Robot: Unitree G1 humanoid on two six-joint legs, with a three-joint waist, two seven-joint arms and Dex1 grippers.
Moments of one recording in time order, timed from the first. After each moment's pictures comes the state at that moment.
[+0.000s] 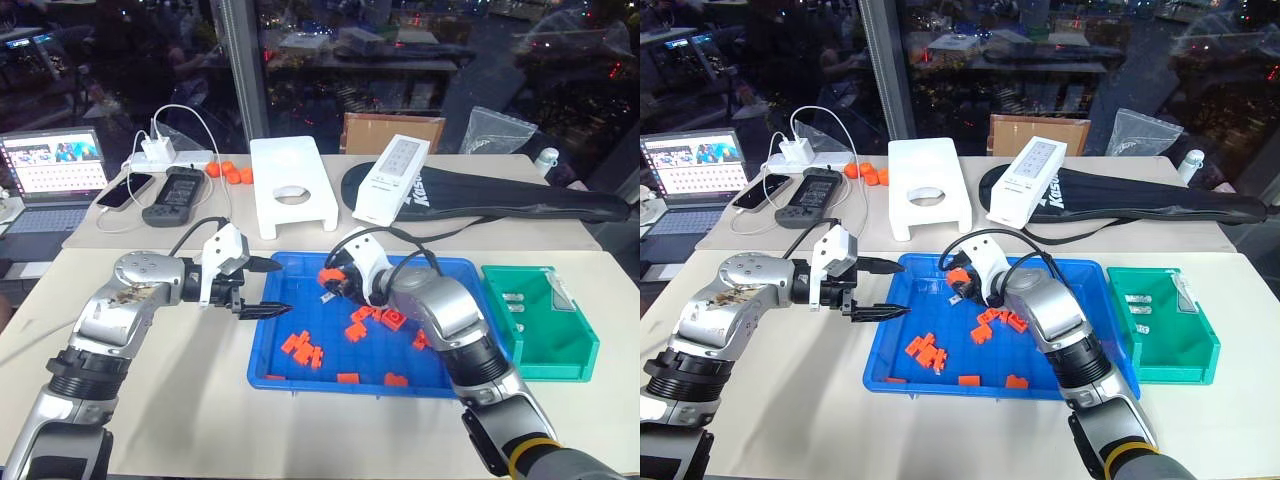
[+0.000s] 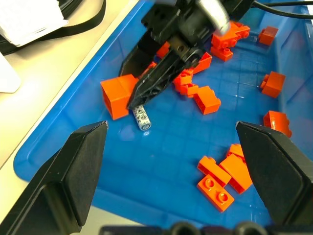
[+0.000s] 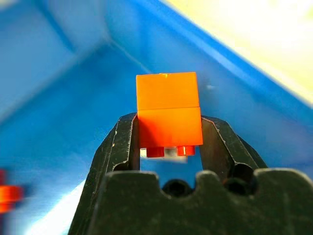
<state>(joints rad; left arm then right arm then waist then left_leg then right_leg) -0.52 0.75 -0.09 -0.09 -0.40 0.50 -1.19 -0.71 -0.28 0.31 -0.18 0.22 1.09 0.47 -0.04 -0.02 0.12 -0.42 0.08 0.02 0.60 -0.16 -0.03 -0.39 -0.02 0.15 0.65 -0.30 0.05</state>
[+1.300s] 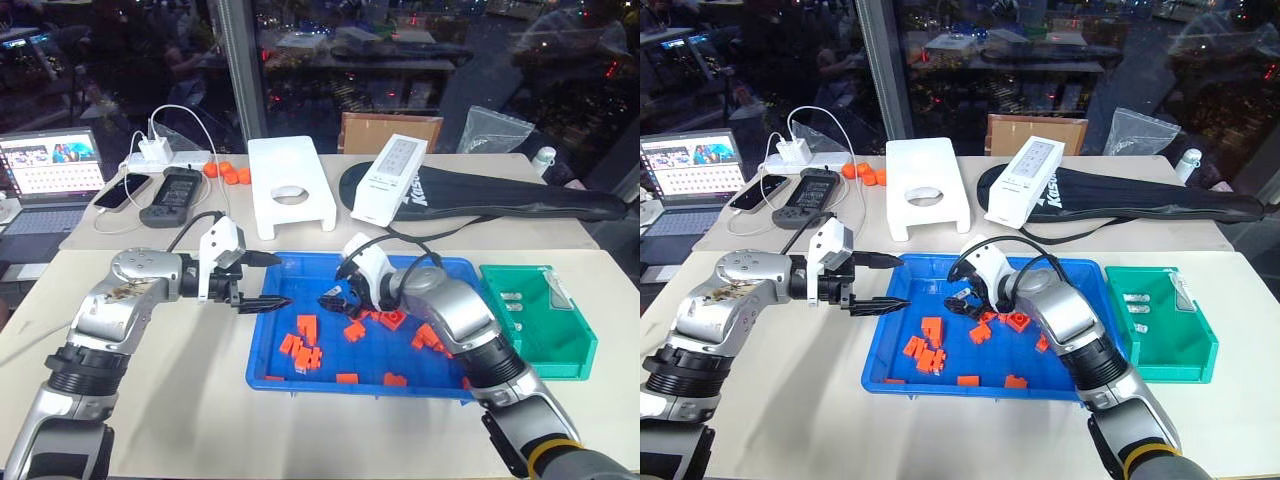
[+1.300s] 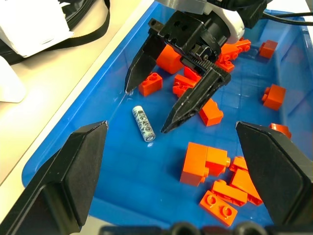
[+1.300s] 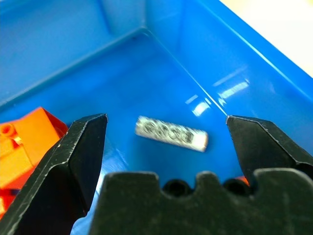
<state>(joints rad) -0.54 0.76 -0.08 -0.07 -0.42 0.51 -1.19 -0.69 -0.35 0.36 -0.06 0.22 0.97 0.58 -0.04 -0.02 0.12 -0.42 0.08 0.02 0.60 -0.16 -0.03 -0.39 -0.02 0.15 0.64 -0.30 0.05</state>
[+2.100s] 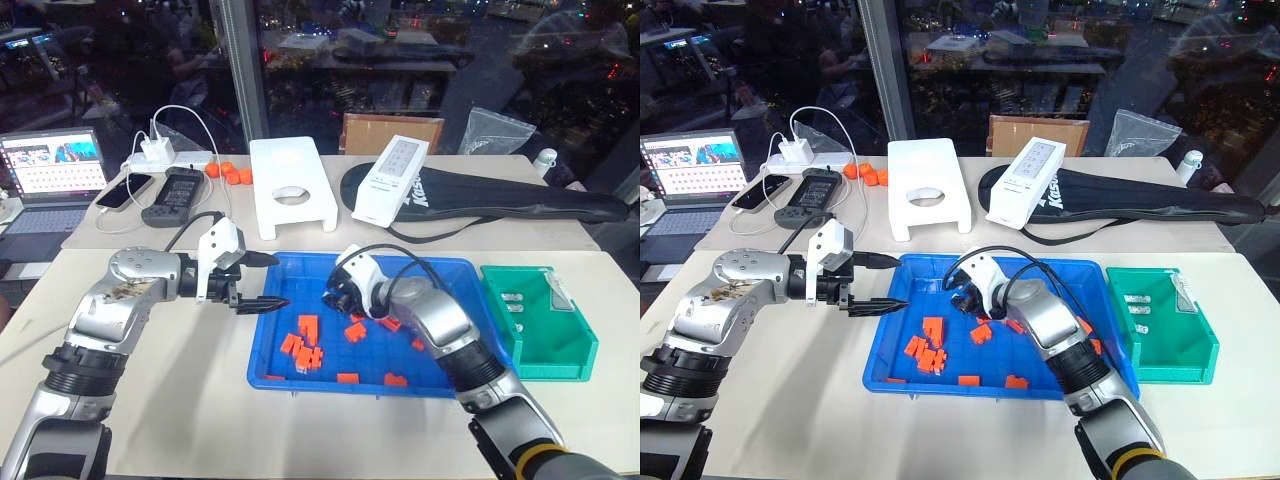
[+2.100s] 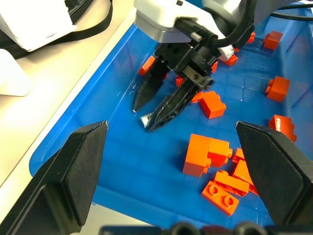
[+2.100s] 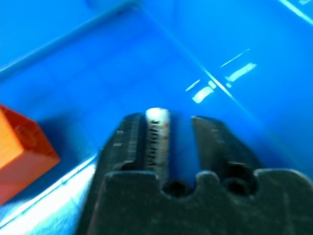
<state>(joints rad) -0.54 0.76 -0.08 -0.08 -0.40 0.51 -1.19 -0.65 -0.33 0.38 0.03 0.14 0.88 0.58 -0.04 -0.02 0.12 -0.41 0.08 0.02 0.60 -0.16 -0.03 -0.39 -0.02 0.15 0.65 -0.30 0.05</state>
